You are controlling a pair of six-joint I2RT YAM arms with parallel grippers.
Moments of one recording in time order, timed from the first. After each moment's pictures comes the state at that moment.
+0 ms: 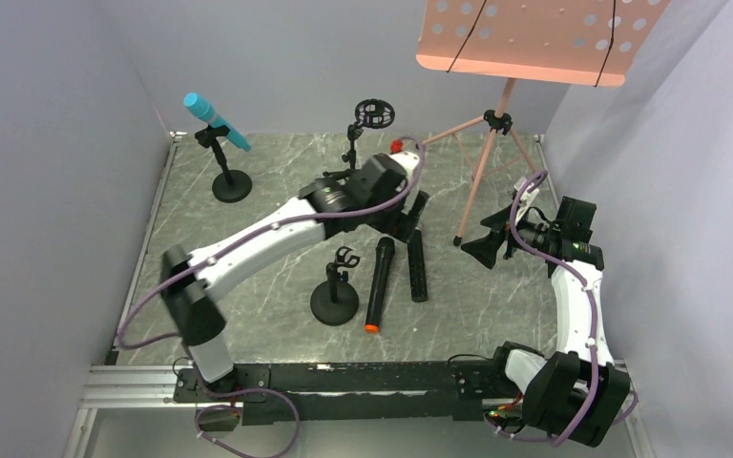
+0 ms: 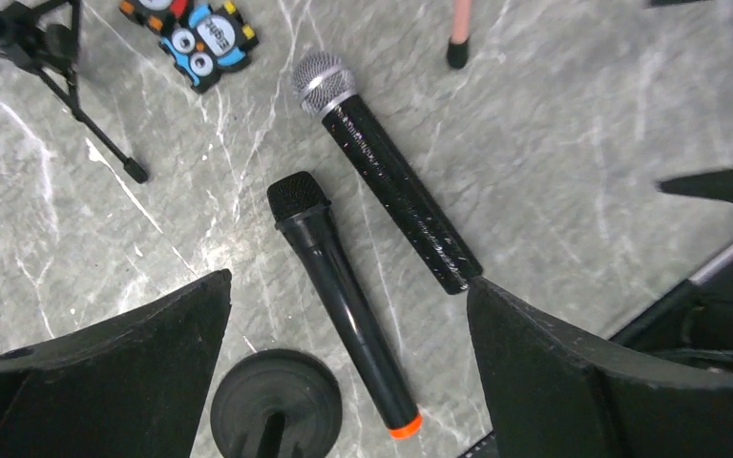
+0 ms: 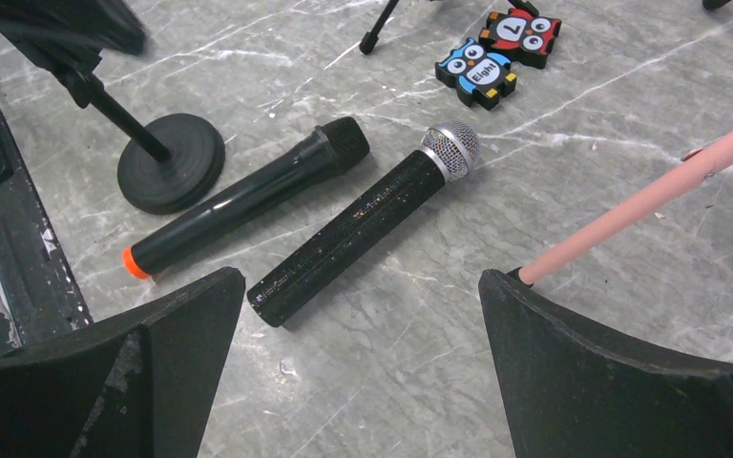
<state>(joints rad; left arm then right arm) -0.95 1.65 1.70 -0.71 -0.17 -0.31 -0.33 1.04 0.81 -0.57 -1.16 -0.58</state>
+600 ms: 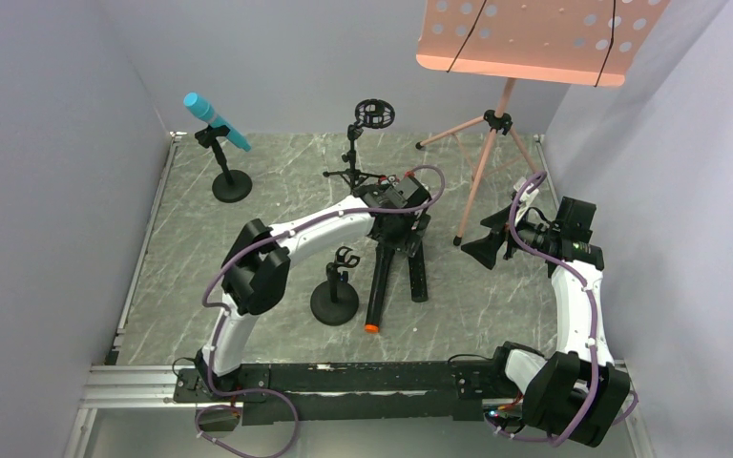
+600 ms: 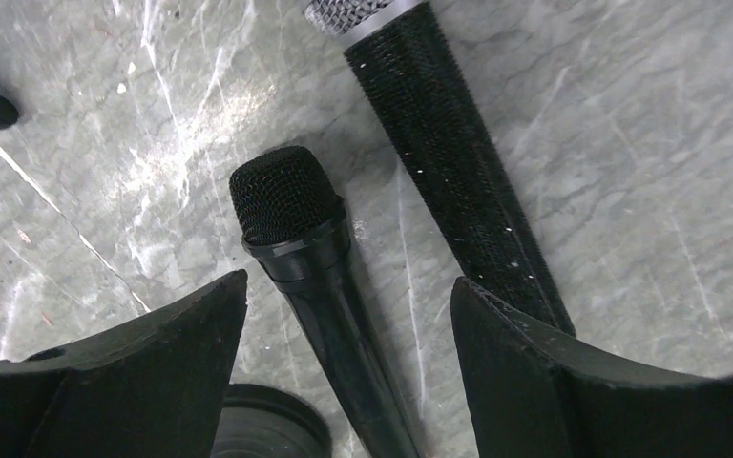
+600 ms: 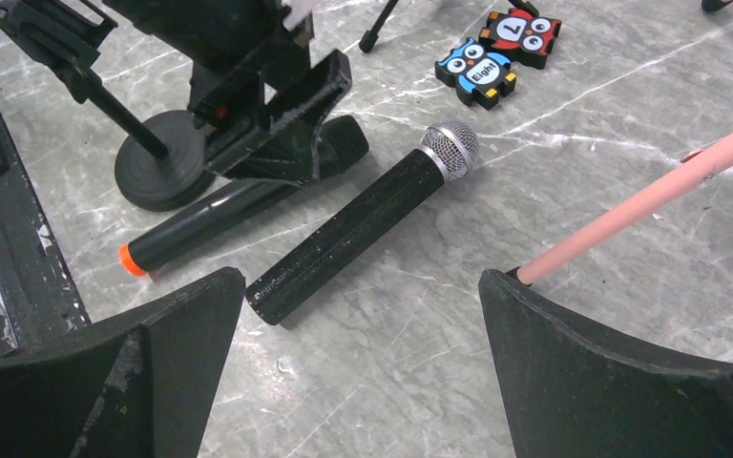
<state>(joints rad) -0.92 2.09 1.84 -0.79 -0.14 -0.39 -0.33 1.04 0.81 -0.58 -1.16 -0.60</state>
